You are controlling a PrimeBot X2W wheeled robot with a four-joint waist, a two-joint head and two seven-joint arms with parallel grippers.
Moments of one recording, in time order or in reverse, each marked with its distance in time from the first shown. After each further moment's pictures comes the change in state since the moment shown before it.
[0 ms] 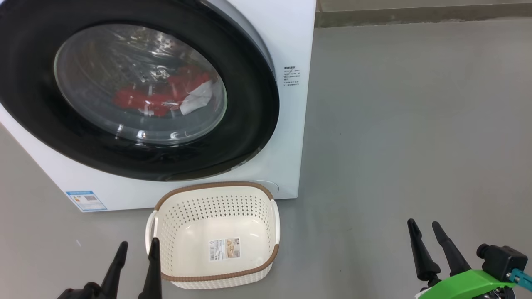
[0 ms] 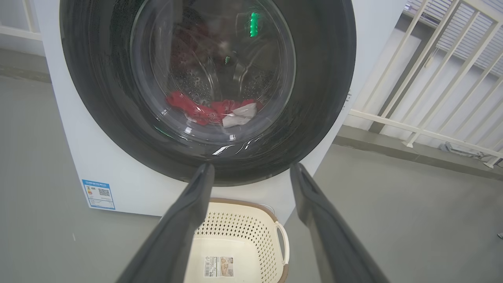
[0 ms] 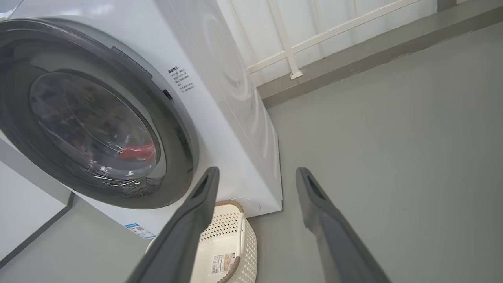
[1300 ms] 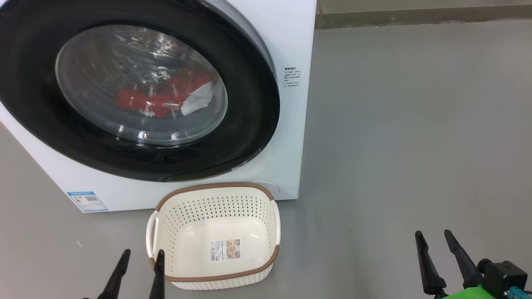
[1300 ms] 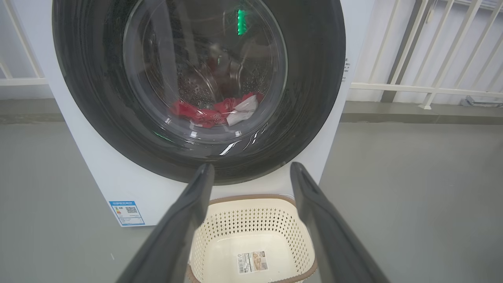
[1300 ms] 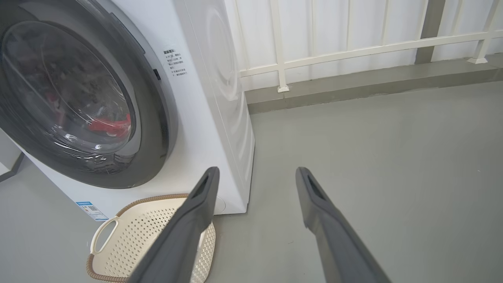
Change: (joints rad) left arm 0.019 0.004 0.008 0.051 0.215 -0.028 -0.072; right arm 0.060 0.024 -0.066 -0.016 -0.267 0.000 -0.075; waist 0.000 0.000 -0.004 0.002
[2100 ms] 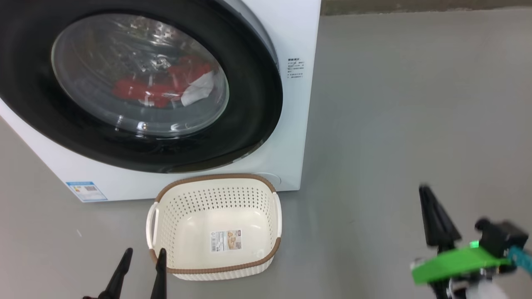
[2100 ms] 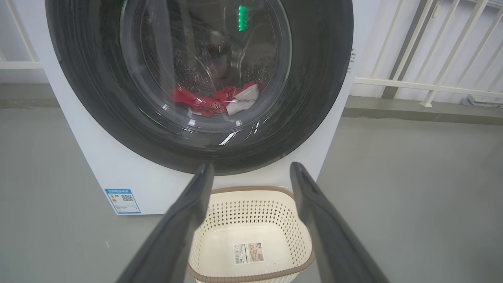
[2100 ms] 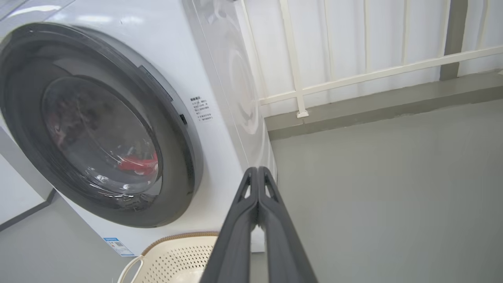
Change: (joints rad) left arm -0.003 0.000 -0.006 0.007 -0.026 -0.001 0.000; right arm -0.111 0.012 0.033 -0.027 0.064 0.000 0.000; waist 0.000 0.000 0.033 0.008
